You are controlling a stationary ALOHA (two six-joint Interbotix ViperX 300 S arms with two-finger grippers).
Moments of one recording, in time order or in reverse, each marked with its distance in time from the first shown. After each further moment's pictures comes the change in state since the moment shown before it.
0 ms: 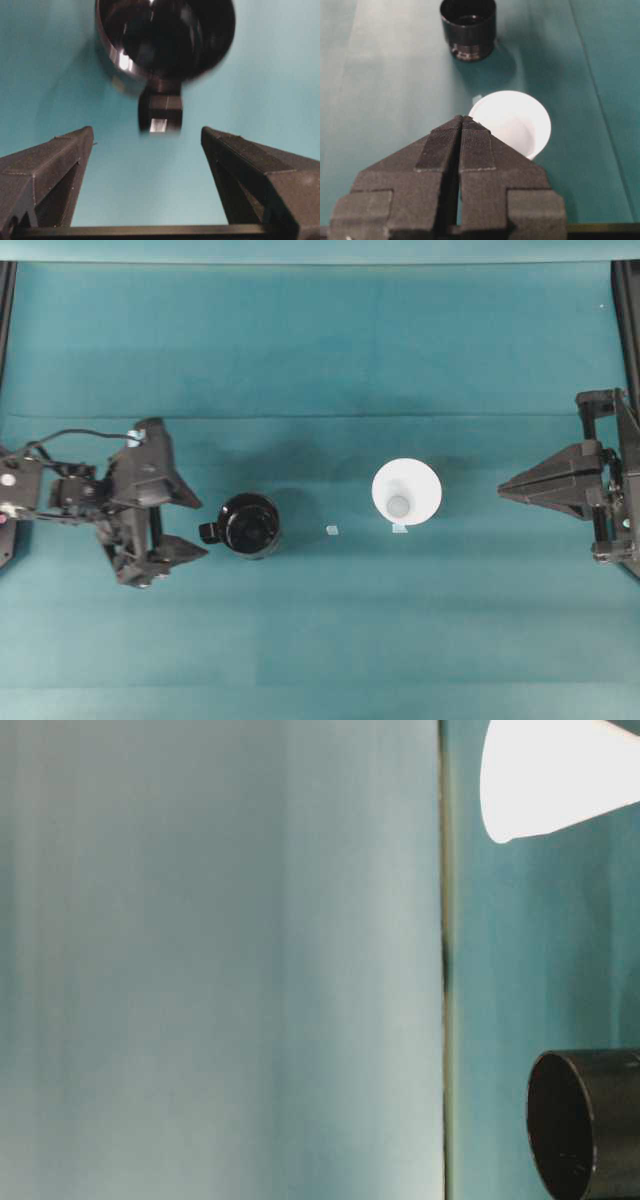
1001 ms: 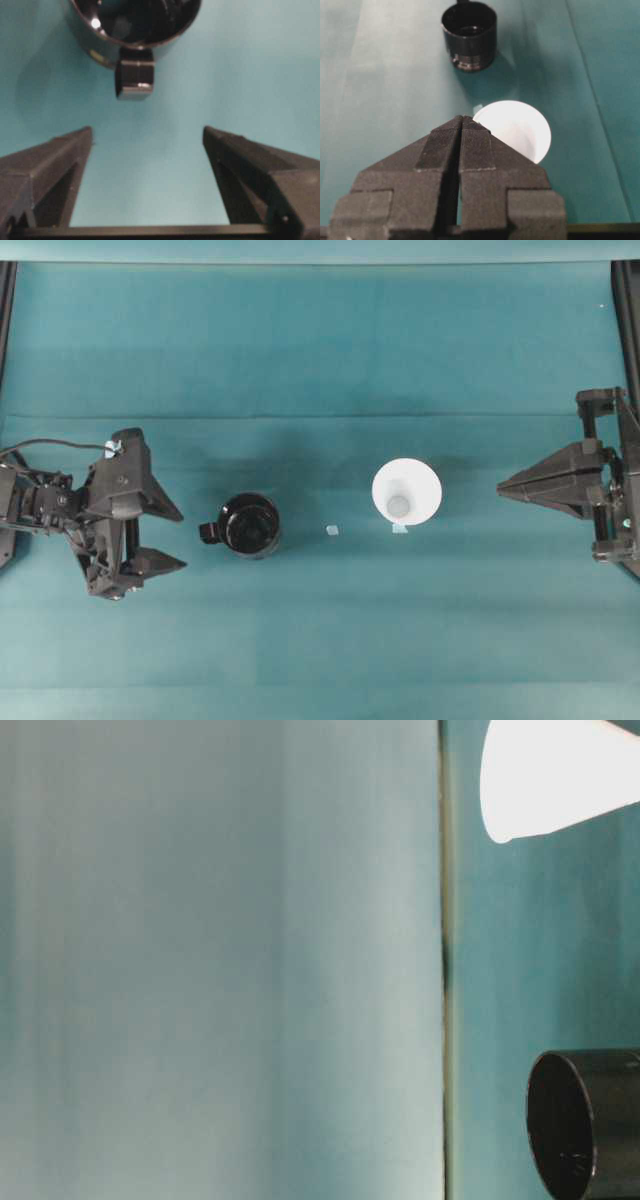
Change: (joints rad) left arm -0.052 -0.133 0.078 0.000 0.054 -0.031; right arm 0.000 0.000 0.000 0.000 -0.028 -0.002
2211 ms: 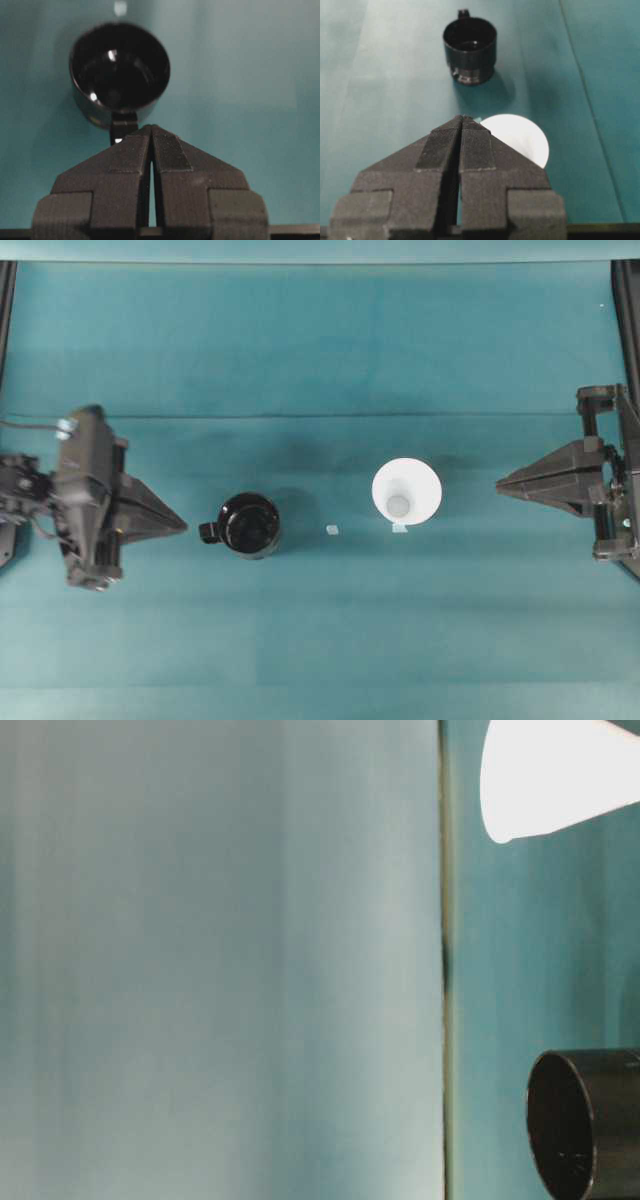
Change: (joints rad) left arm 0.005 -0.121 -0.006 -0.002 -0.032 0.087; right arm -0.002 0.000 0.000 0.000 -0.032 -0.012
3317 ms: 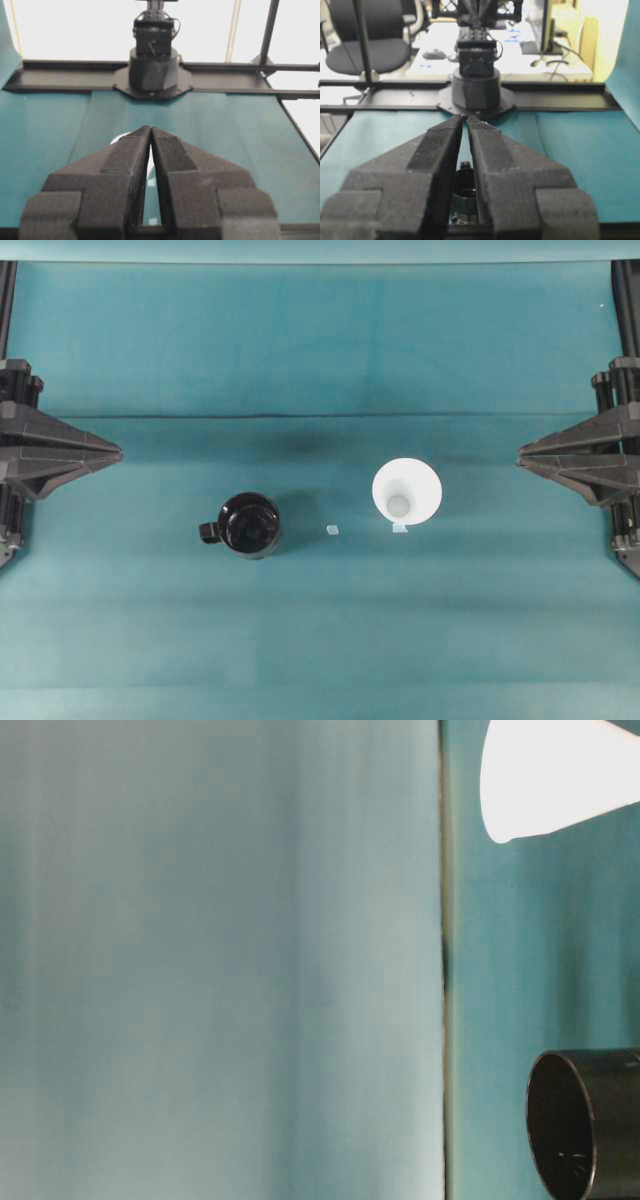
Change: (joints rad) left arm 0.084 -0.518 0.071 -0.008 -0.265 0.247; right arm -0.003 -0.048 0.023 -0.003 -0.428 -0.060
